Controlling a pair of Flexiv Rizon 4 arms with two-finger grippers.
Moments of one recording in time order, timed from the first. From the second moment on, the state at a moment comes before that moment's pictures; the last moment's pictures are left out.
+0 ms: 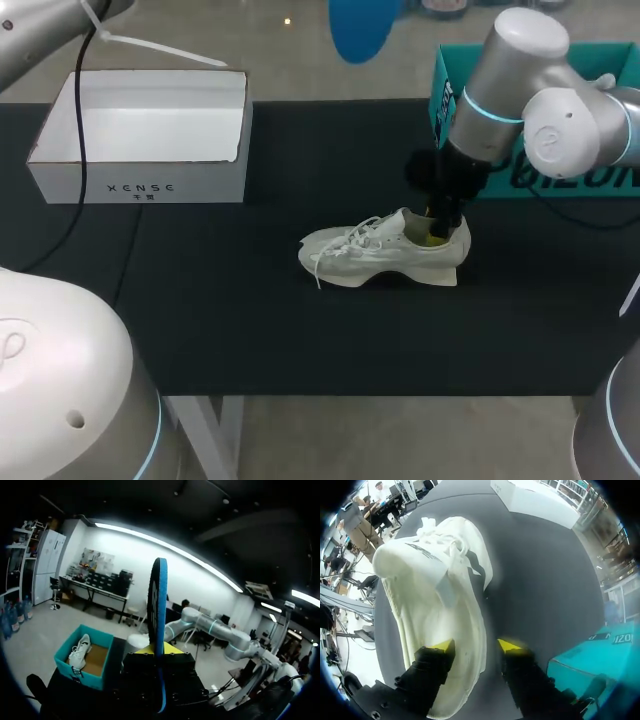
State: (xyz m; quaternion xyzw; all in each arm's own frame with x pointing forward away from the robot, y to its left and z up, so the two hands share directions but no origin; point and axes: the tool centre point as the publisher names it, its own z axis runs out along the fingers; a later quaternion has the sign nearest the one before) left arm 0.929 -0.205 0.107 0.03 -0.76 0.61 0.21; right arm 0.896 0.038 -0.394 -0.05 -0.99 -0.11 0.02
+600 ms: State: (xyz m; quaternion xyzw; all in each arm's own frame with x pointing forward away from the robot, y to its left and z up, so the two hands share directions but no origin) left arm 0.929 -0.205 0.107 0.03 -0.76 0.61 0.21; right arm 0.895 0.042 -0.387 -0.04 -0.99 -0.11 0.01
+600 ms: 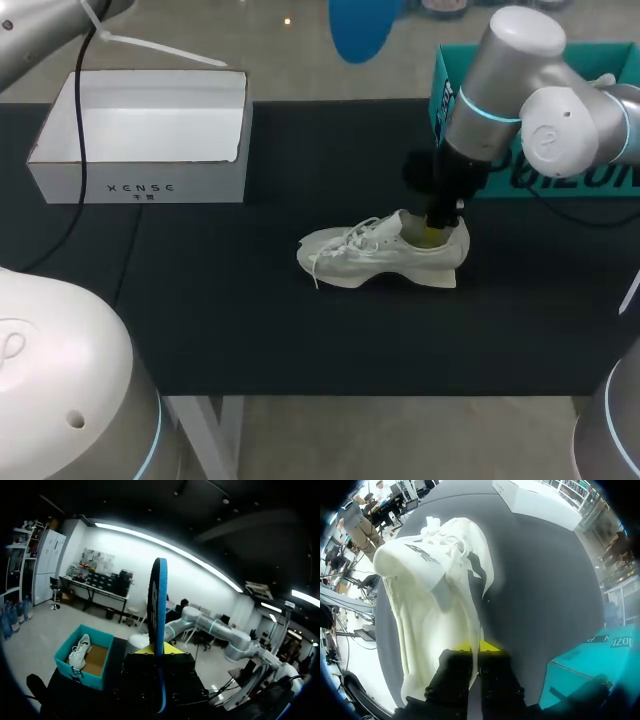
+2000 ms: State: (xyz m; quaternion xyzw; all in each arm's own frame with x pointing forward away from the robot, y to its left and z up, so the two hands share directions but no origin) left arm 0.929 -0.205 0.107 0.03 -0.76 0.61 0.21; right arm 0.887 0.007 -0.314 -0.04 -0.99 -0.10 -0.02
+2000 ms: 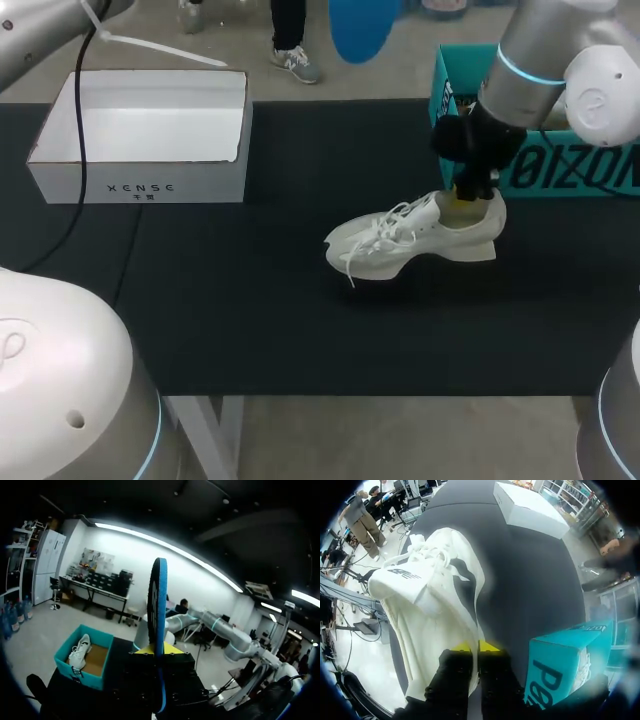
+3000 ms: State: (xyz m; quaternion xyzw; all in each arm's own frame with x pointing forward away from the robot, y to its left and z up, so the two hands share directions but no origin) left arm 0.929 -0.205 0.107 0.03 -0.76 0.61 0.21; right arm 0.843 0.001 -0.319 -0.48 -0.86 -0.19 -0.06
